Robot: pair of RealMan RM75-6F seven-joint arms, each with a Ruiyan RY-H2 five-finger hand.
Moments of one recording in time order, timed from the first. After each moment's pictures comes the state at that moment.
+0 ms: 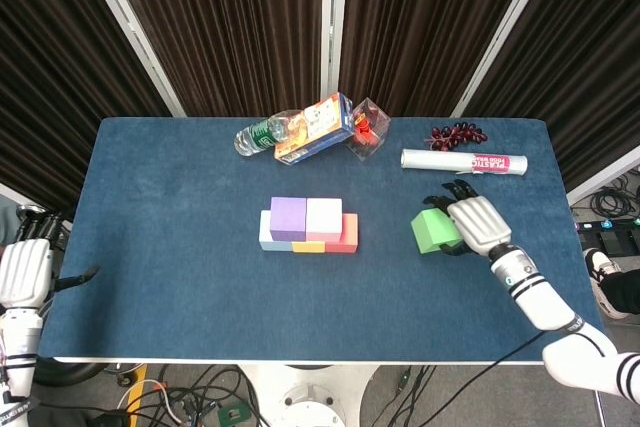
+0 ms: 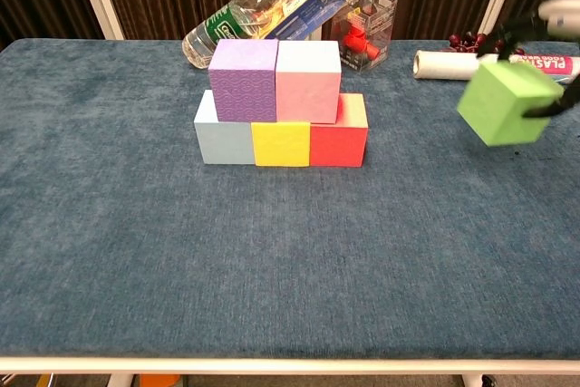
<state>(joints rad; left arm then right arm) -0.17 -1.20 -0.15 -1.59 1.35 1.43 -0.05 0.66 -1.16 0.12 -1.53 -1.35 0.88 0.05</state>
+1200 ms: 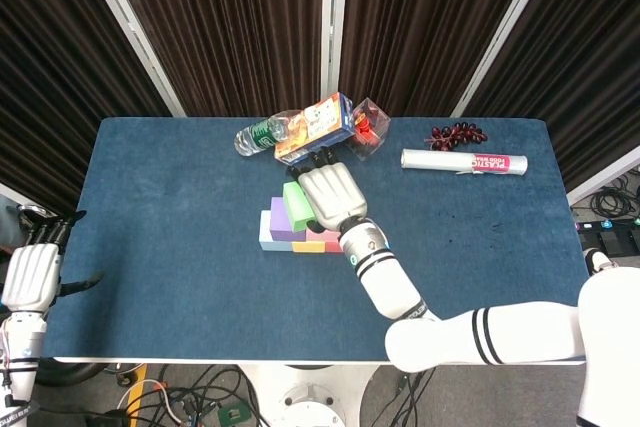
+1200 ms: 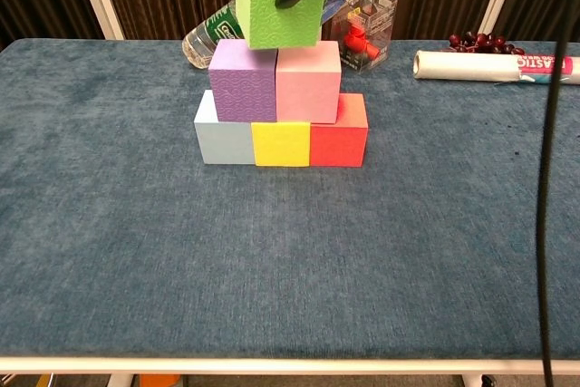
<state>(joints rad) -0.17 -1.20 -0.12 -1.57 1.38 1.41 -0.06 1.39 -1.33 0.31 -1.92 -0.22 1.15 -0.78</state>
